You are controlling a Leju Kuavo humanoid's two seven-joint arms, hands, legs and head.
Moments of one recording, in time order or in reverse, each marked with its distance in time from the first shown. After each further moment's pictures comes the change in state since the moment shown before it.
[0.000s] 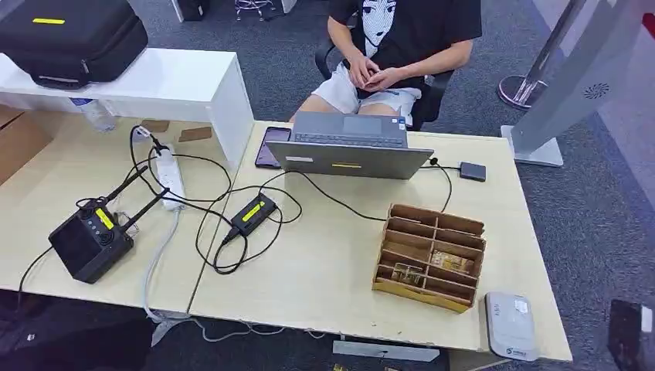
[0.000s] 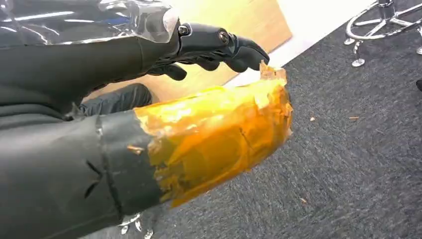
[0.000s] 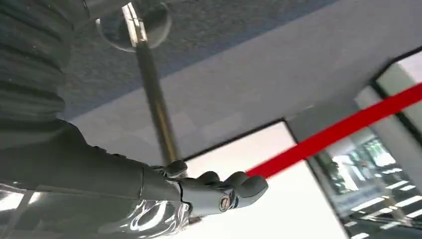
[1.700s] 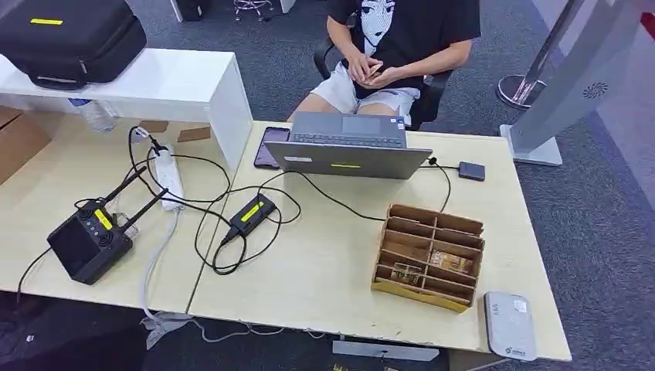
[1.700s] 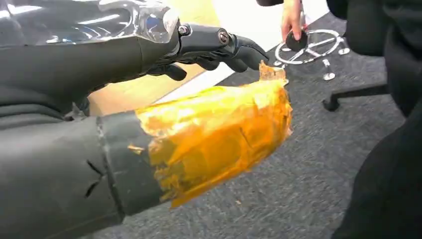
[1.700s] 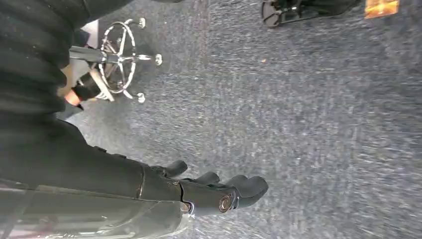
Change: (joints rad) left arm 0.000 0.000 0.000 -0.050 0.050 0.000 -0.290; right arm 0.089 0.007 -0.202 0.774 0.292 0.521 0.284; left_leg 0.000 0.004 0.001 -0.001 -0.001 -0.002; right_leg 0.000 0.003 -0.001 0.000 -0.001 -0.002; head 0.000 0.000
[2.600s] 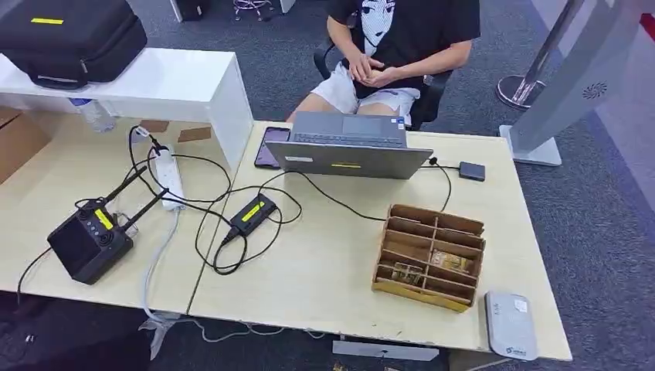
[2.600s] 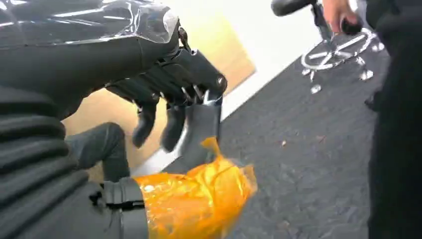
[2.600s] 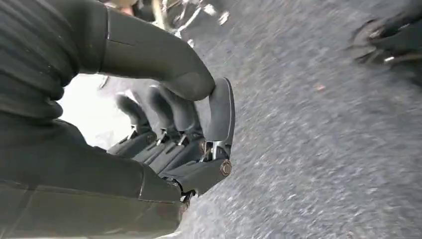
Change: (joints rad) left arm 0.008 -0.004 -0.001 0.074 -0.207 -0.001 0.181; right arm 0.048 0.049 0.372 0.018 0.169 0.143 0.067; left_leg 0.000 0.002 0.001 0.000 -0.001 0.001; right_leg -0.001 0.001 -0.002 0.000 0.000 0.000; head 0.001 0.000
